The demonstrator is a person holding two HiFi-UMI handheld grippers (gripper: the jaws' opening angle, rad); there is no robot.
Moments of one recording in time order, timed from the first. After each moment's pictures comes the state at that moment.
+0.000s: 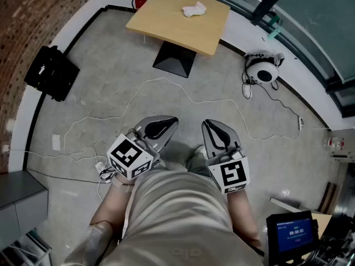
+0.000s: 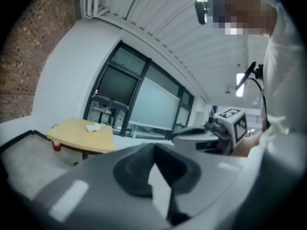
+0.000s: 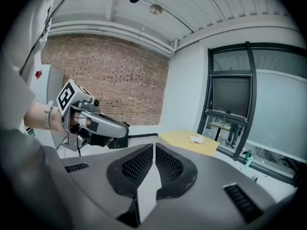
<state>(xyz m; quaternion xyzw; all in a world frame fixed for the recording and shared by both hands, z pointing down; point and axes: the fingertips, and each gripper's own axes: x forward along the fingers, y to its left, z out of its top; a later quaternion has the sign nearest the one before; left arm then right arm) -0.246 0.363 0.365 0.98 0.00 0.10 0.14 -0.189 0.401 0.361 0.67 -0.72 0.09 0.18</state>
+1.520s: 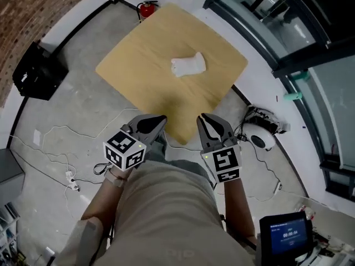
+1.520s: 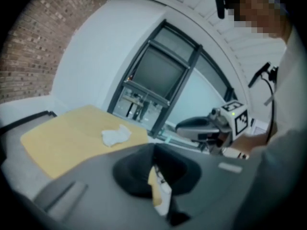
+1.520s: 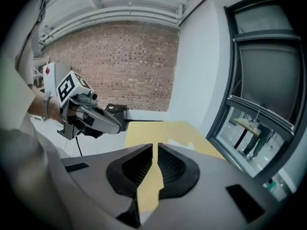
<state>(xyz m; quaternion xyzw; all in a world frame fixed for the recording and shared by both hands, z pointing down) 0.116 -0.009 0.481 0.95 -0.15 0.15 0.24 0.206 0.011 0.463 0.54 -0.79 0.11 0.27</state>
